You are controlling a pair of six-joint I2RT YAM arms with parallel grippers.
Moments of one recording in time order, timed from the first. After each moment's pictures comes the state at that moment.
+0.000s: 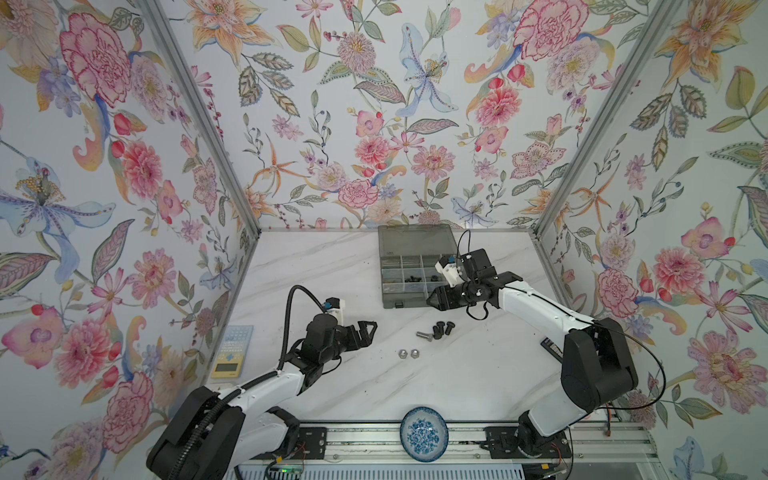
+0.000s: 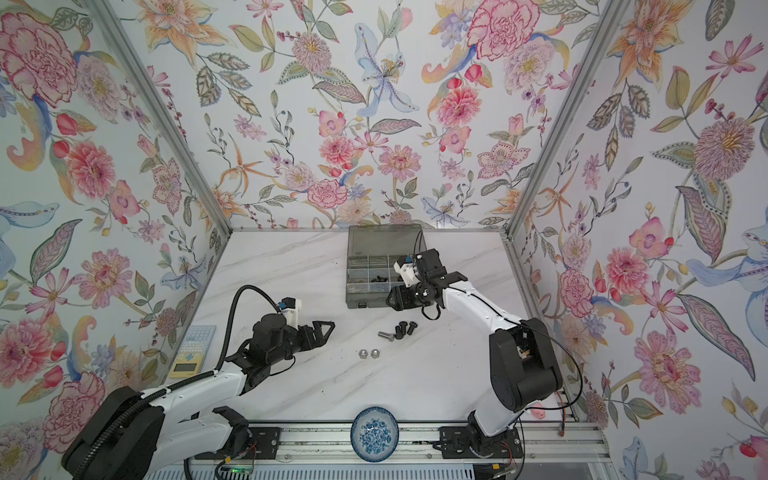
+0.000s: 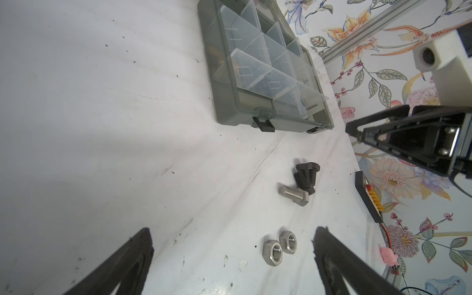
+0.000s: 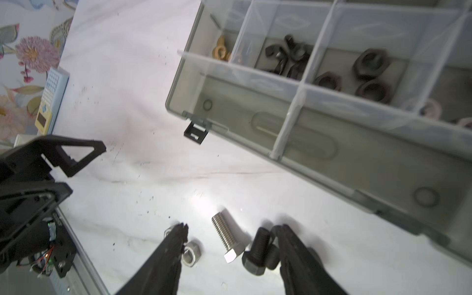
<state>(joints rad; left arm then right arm) -0.51 1.16 0.33 0.31 0.18 -0.72 0.43 1.61 1.13 -0.53 -0.43 0.12</state>
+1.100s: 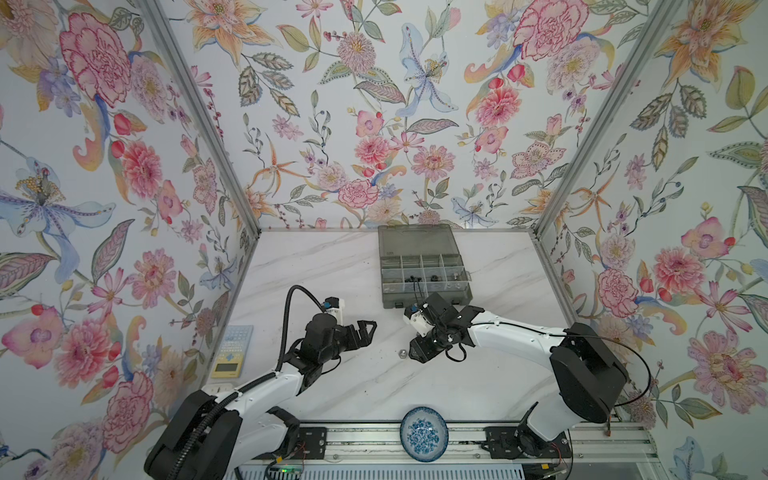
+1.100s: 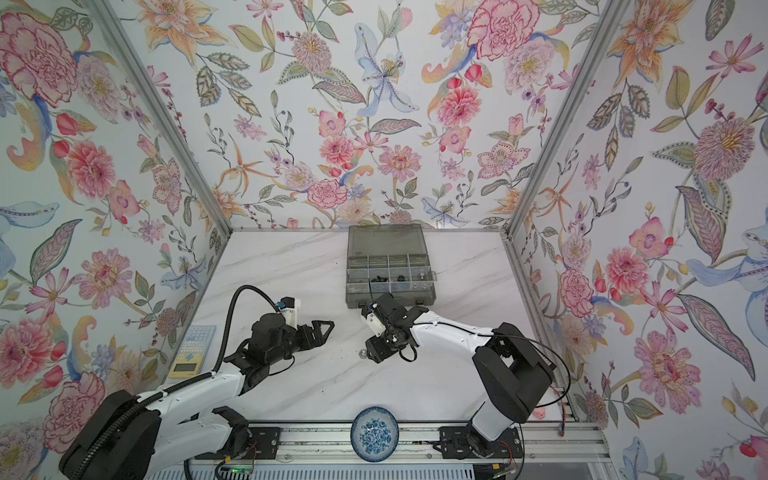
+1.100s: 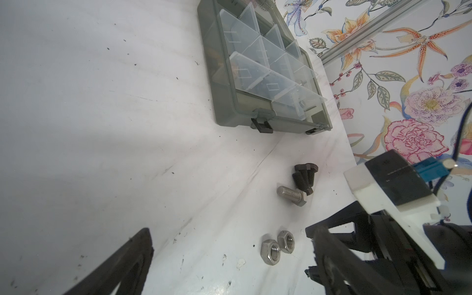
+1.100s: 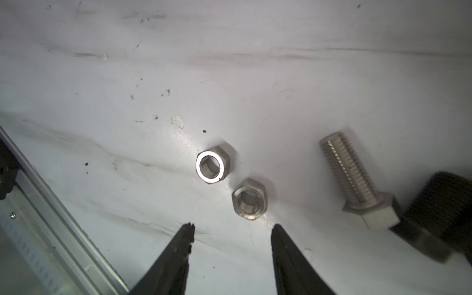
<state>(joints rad) -0.51 1.14 0.33 0.28 0.18 -0.72 0.80 1.62 0.96 -0.54 -0.24 0.17</state>
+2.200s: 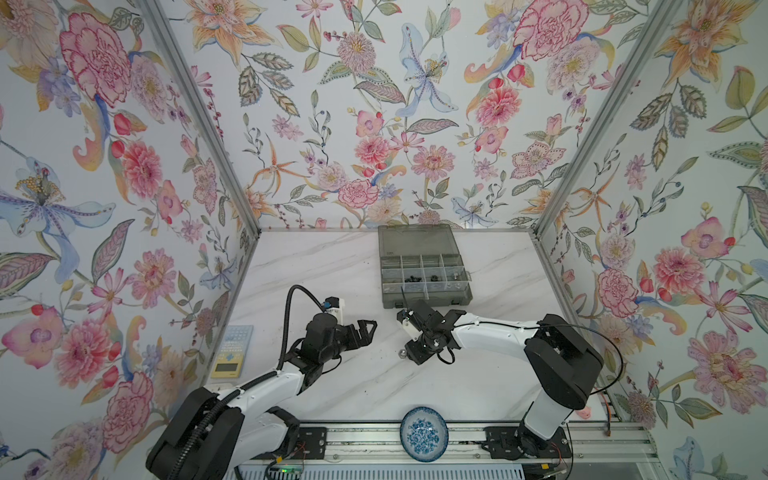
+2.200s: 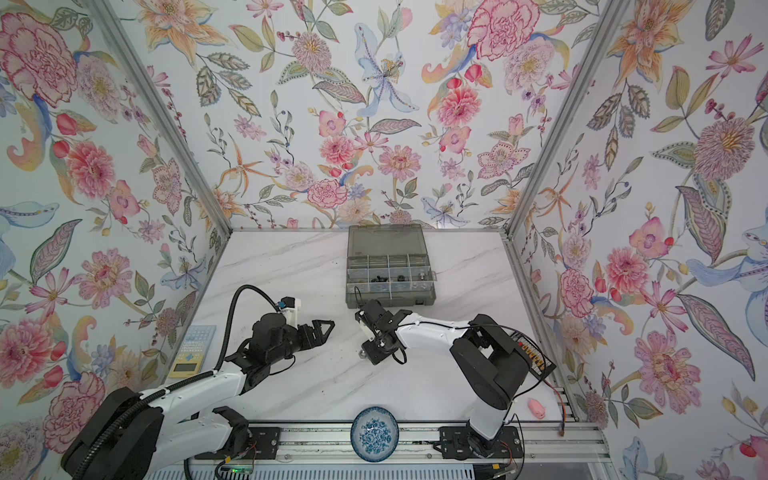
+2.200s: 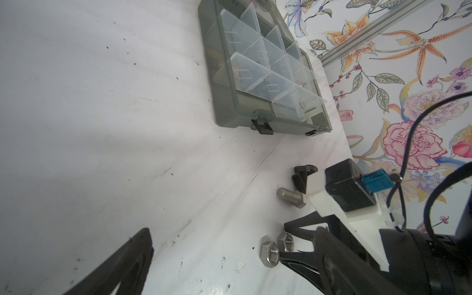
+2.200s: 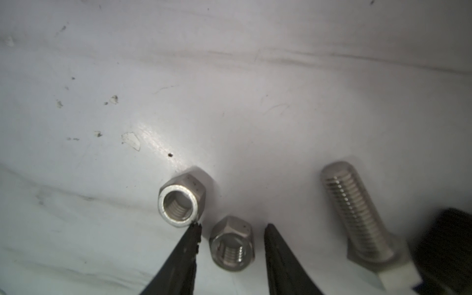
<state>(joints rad) -0.51 1.16 0.33 0.30 0.18 -0.73 0.87 1.73 1.00 -0.51 -0.07 0.17</state>
